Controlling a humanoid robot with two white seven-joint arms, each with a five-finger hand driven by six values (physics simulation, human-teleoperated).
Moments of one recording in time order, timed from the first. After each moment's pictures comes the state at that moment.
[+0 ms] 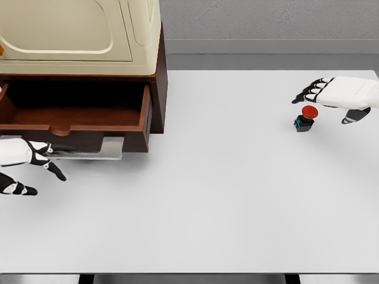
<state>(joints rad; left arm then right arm) -0.27 1.45 -0.55 -1.77 0.36 -0.61 -0.56 -0.76 -0.94 0.63 -1.36 0.50 -0.61 0.61</state>
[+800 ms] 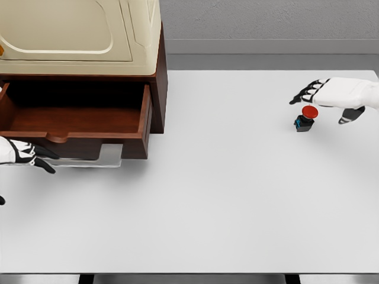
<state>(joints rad) -0.29 1.53 -0.53 -1.76 0.35 -0.62 -0.61 -0.81 -0.90 0.71 -1.28 0.51 -0.61 0.61</state>
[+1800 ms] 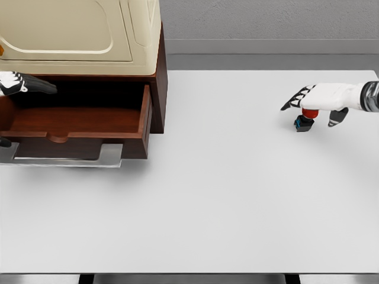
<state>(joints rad) -0.46 1.43 -0.47 -1.75 0.39 -0.61 -0.52 -0.91 -0.80 0.83 -1.14 0.57 -0.61 0.61</state>
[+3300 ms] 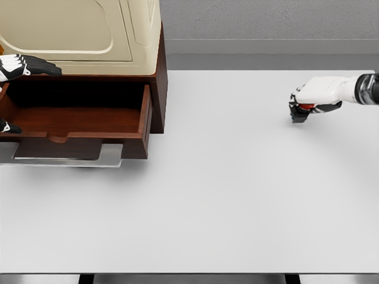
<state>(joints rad) -0.47 1.35 -0.40 -1.72 0.40 -0.61 -0.53 -0.97 -0.78 0.88 -1.14 0.57 -0.61 0.61</state>
